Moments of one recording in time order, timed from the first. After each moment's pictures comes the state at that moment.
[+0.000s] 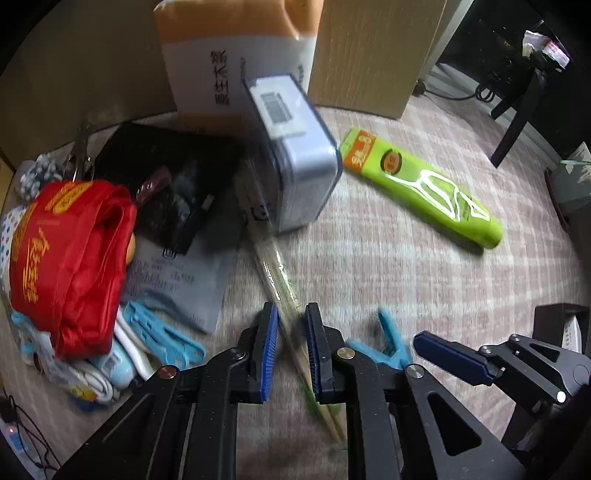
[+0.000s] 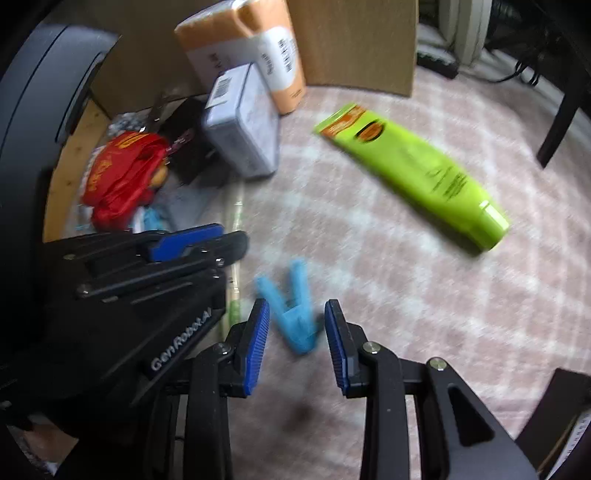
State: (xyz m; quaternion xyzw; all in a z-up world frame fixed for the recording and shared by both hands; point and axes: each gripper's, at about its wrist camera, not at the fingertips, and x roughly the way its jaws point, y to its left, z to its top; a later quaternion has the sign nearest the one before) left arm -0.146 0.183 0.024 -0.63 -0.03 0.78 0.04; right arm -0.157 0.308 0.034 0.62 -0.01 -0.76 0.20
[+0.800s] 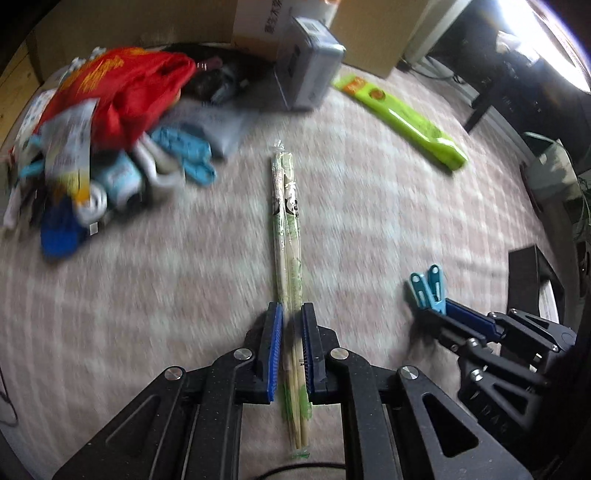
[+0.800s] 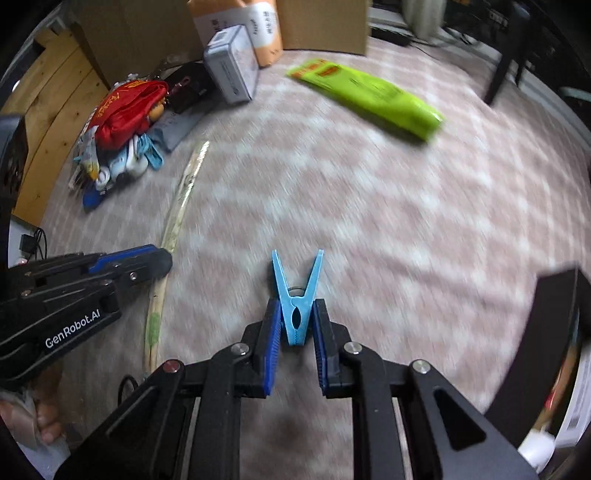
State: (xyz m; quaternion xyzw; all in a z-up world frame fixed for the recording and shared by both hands) left arm -0.035 0.171 0.031 -0.63 -0.11 0.77 0.04; right arm -0.075 0.358 0.032 0.62 0.01 -0.77 0.16
